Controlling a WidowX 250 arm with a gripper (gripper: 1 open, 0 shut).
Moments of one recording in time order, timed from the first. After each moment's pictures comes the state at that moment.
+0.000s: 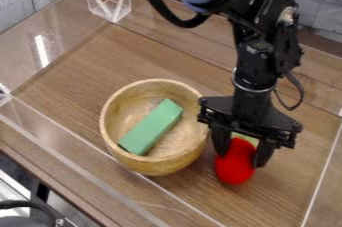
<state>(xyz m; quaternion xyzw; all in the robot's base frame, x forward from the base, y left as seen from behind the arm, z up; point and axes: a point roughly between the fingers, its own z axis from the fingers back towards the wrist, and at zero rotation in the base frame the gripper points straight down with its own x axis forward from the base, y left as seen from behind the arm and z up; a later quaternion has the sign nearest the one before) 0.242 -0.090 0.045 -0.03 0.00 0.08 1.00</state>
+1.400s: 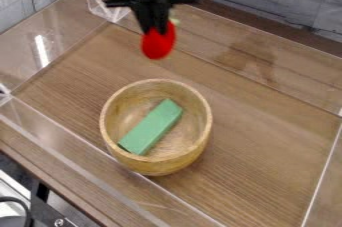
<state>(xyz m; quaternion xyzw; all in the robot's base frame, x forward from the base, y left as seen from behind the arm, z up) 0.277 0.072 0.135 -0.02 -0.10 0.26 0.96</state>
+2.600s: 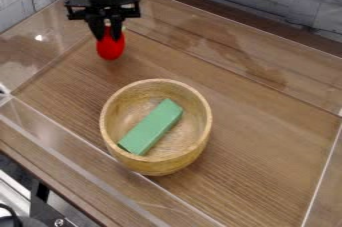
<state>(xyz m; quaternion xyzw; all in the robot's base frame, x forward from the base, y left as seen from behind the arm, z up) 0.308 0.168 0.064 0.02 -0.10 0.31 0.95</state>
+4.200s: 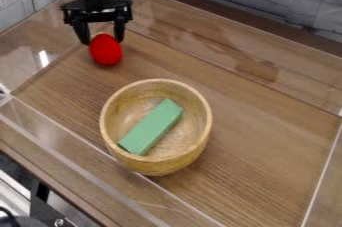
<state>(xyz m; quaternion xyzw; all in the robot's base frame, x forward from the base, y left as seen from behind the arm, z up) 0.319 0.194 0.048 0.02 -0.06 0.35 0.94</state>
